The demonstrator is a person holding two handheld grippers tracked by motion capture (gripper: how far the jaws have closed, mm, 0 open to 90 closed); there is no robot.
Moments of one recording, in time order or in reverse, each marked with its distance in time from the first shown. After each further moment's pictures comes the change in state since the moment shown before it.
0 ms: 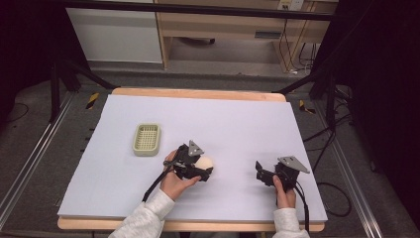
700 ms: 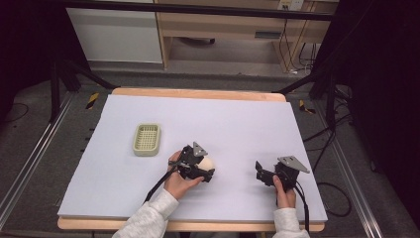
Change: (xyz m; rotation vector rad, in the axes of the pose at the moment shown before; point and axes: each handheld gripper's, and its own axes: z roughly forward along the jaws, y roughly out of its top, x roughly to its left) left arm -0.002 -0.002 0.016 0.051 0.009 -0.002; right arm 0.000 0.000 0.001 0.004 0.001 0.000
